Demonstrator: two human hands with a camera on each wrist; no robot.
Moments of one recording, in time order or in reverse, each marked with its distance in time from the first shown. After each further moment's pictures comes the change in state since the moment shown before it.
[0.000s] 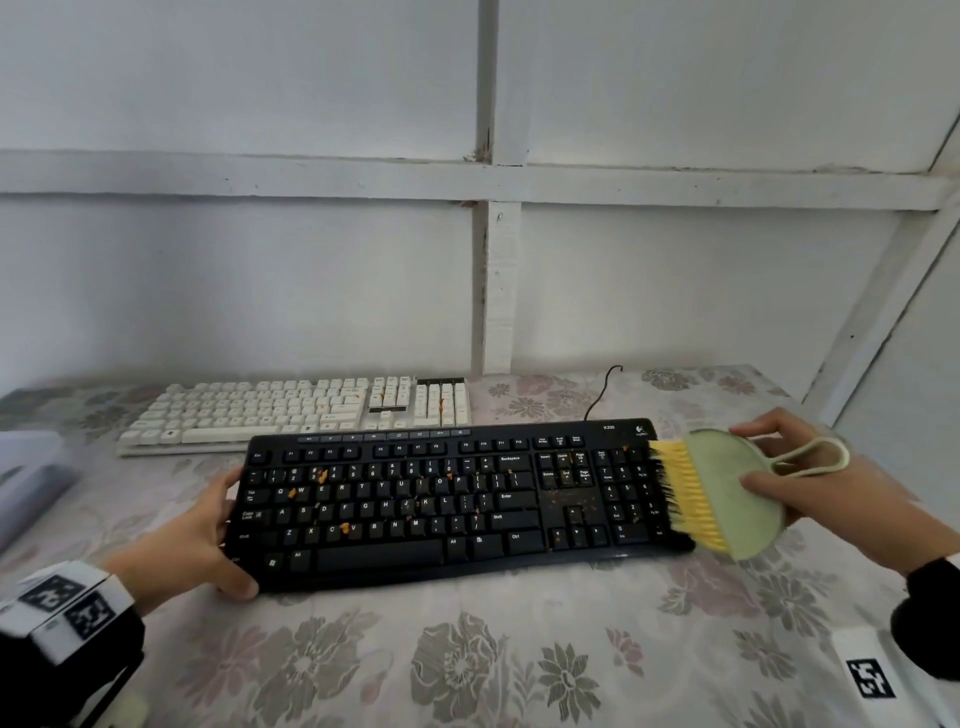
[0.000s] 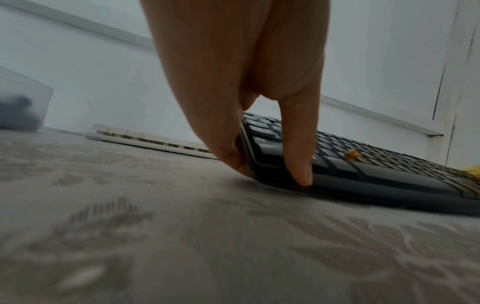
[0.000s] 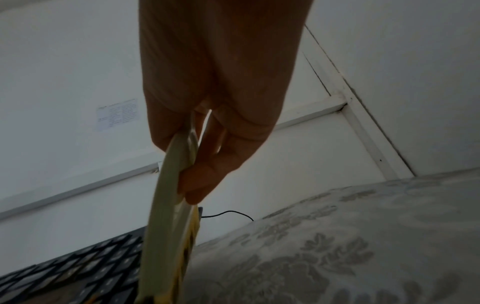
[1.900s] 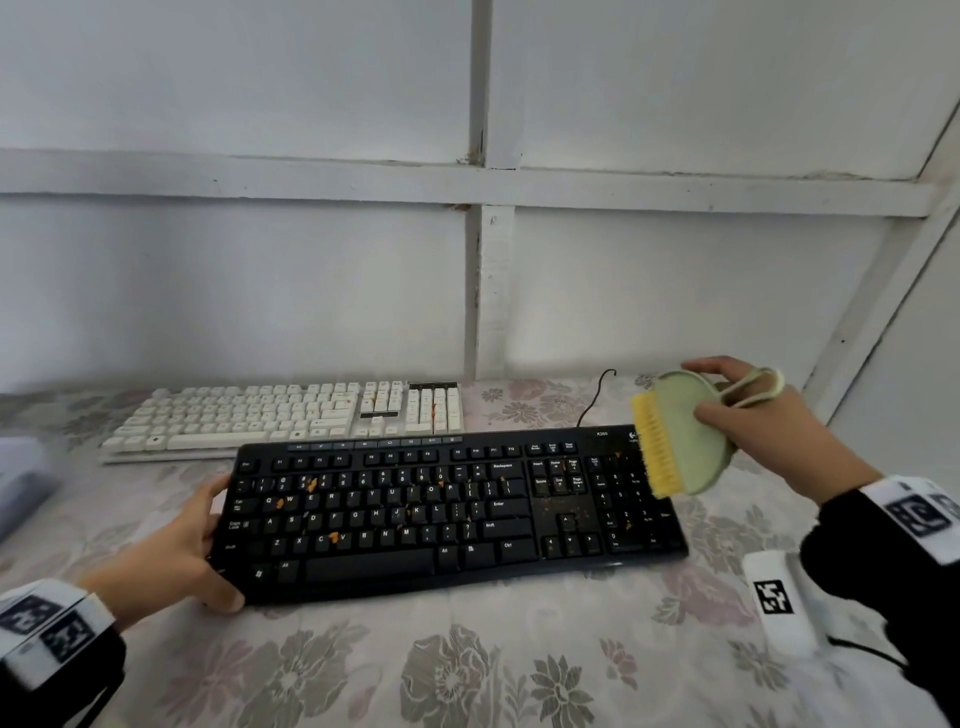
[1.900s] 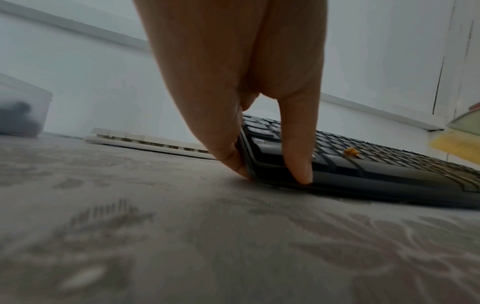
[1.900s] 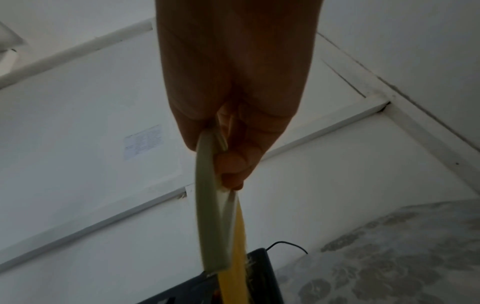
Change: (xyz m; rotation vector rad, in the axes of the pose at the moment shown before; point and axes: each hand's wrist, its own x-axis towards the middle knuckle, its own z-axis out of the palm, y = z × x) left_hand 0.003 0.000 0.002 -0.012 0.030 -0.012; right_hand 0.038 -0.049 0.022 -0.123 0.141 -0.082
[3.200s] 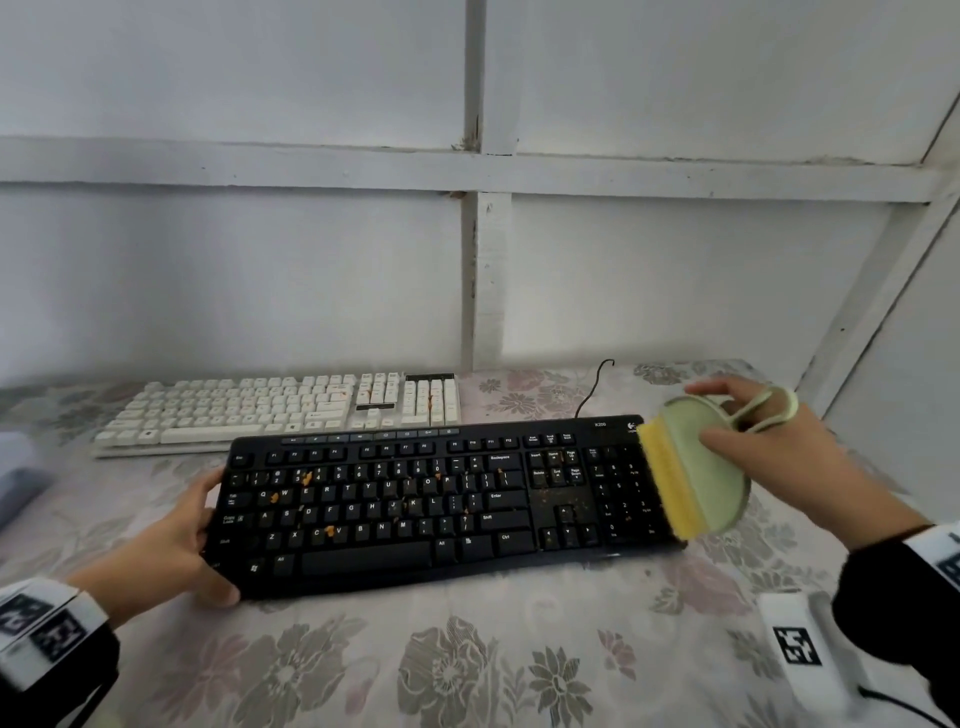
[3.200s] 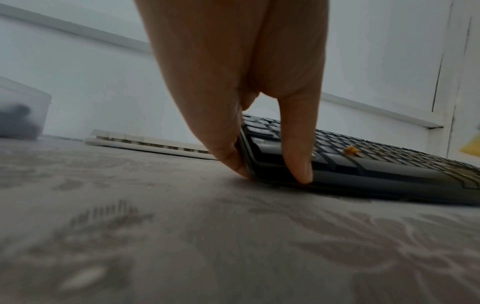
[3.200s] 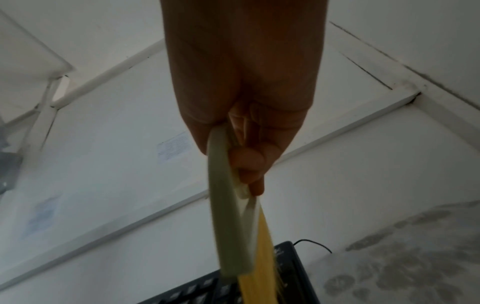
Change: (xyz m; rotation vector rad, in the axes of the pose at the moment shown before) left_hand 0.004 -0.005 -0.003 0.036 0.012 -0.012; right_hand -0.034 -0.008 0.002 -0.110 0.002 0.005
